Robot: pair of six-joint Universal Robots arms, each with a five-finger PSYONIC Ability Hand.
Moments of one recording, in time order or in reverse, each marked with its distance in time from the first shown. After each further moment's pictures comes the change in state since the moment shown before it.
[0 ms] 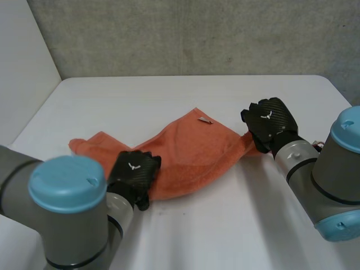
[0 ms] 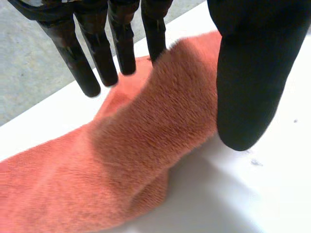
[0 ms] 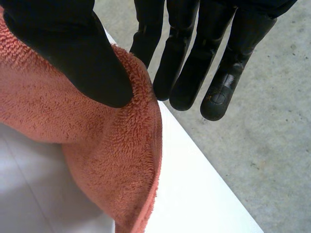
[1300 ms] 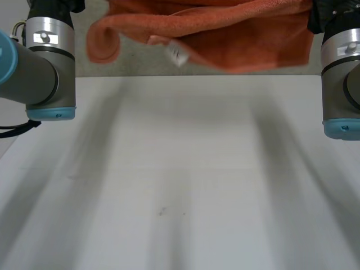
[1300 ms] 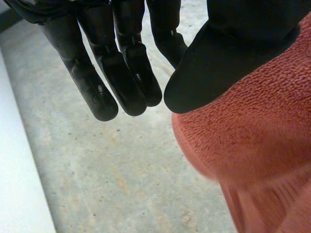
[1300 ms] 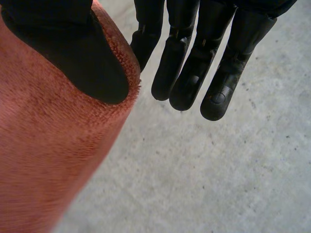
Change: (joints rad) left arm 0.353 -0.107 0.590 0.613 0.176 0.137; right arm -0.087 0.012 -0.440 -0.197 0.198 0.115; left_hand 0.756 0.780 0.768 0.772 0.768; right_hand 0.000 0.000 0.000 0.000 0.000
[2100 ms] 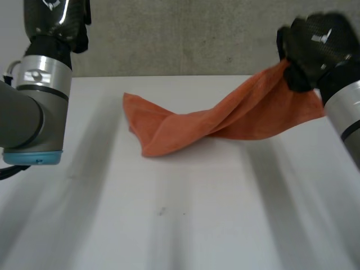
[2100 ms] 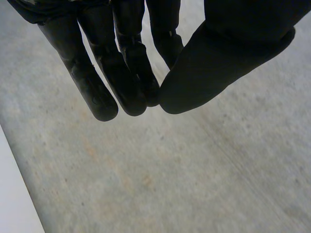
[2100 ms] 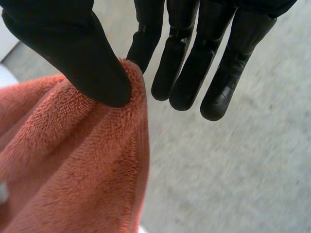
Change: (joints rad) left arm -0.008 0.218 -0.352 -0.048 0.039 -0.024; right arm 0.038 -0.358 0.346 0.322 -0.208 0.029; left_hand 0.006 0.000 0.001 0.000 0.001; right_hand 0.000 0.000 0.000 0.000 0.003
